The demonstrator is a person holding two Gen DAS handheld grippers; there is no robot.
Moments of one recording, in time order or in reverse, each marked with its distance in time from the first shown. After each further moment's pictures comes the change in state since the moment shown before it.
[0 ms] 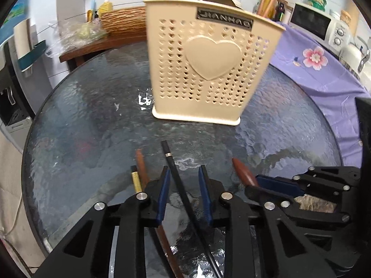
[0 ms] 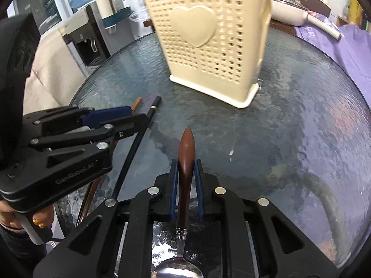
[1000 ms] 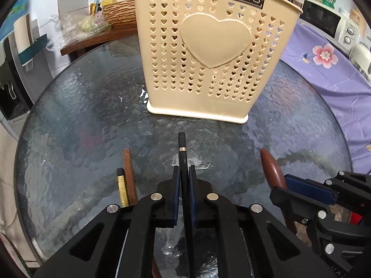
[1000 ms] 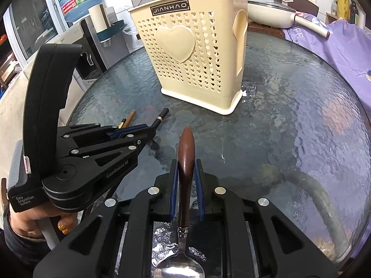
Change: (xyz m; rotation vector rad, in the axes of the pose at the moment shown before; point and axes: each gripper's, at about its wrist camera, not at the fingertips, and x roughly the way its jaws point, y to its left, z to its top) left arm 0.023 -0.003 0.006 -0.037 0.023 0.027; right arm -0.022 -0.004 -0.002 0.041 -0.060 -0.004
